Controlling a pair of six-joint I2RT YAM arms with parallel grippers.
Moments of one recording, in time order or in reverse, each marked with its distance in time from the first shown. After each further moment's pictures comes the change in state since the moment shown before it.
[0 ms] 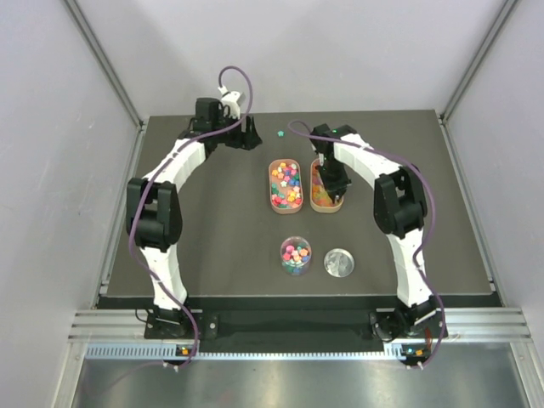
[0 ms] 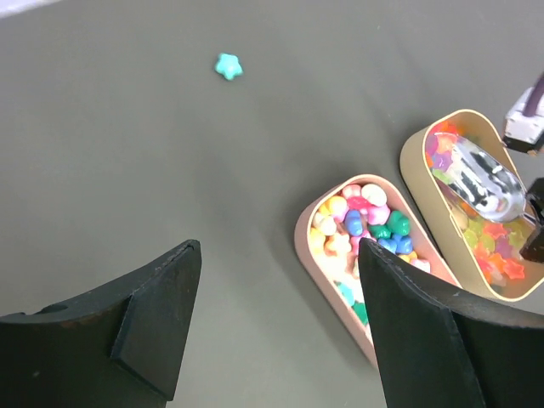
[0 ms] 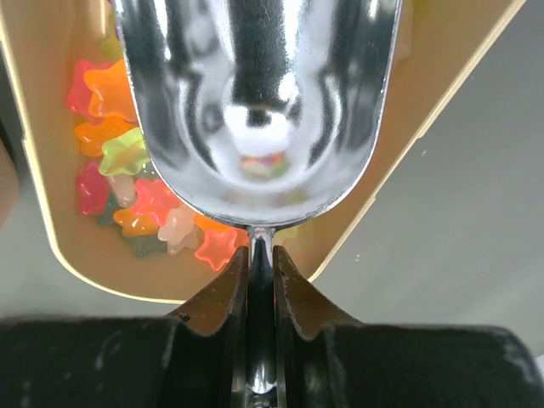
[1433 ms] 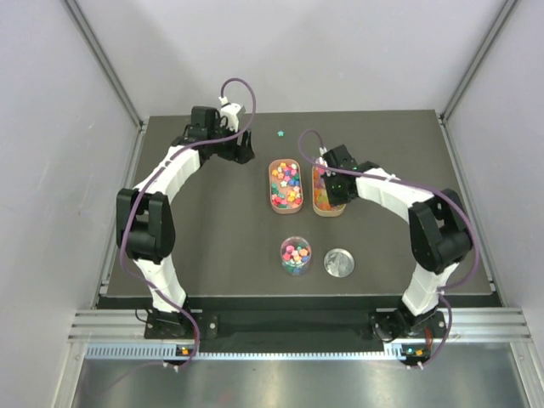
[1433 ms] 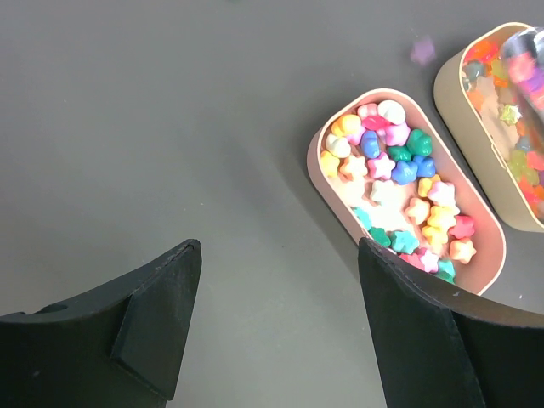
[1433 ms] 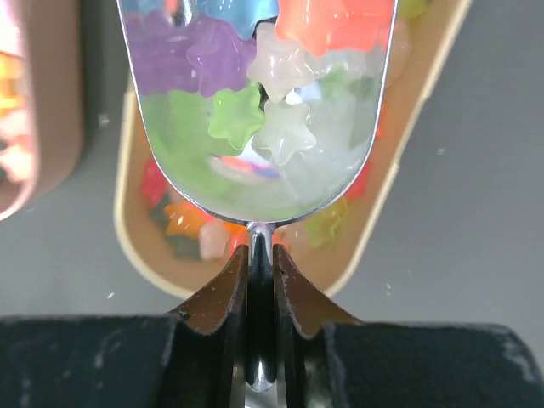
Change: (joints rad) left arm 0.008 -0.141 -0.135 -0.120 -0.048 0.151; right arm 0.038 -0.441 -0.694 0.681 0.001 0.018
